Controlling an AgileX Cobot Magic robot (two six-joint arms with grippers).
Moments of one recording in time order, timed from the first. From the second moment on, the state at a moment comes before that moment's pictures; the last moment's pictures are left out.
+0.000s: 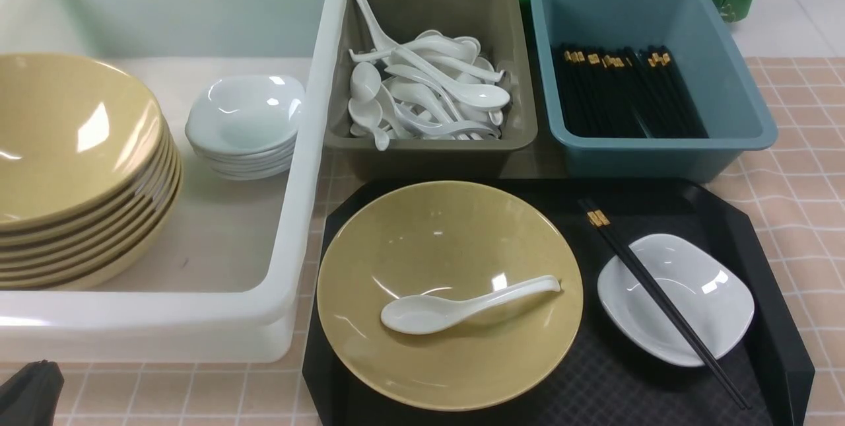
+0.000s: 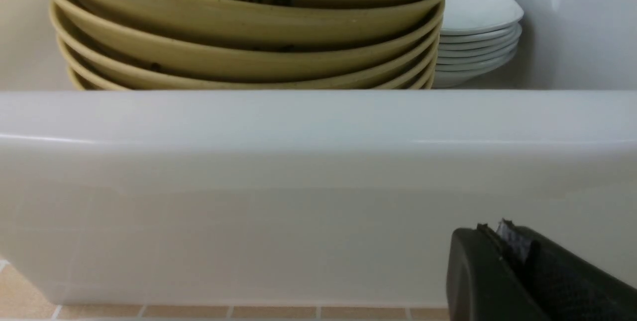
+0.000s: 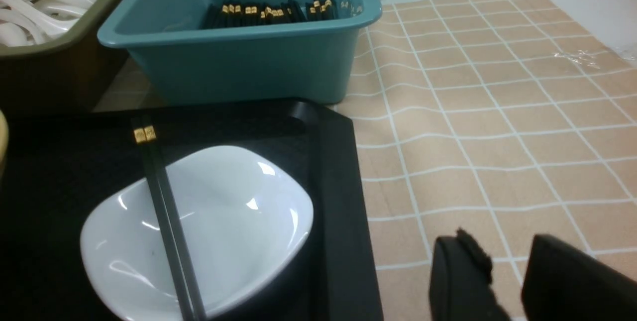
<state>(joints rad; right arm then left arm) -0.04 -0.01 0.03 -0.10 0.32 0.20 0.05 -0.01 0.03 -0.08 0.31 0.10</state>
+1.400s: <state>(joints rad) -0.04 -0.01 0.03 -0.09 0.32 0.32 0.05 -0.01 0.03 -0.41 0.24 -0.13</state>
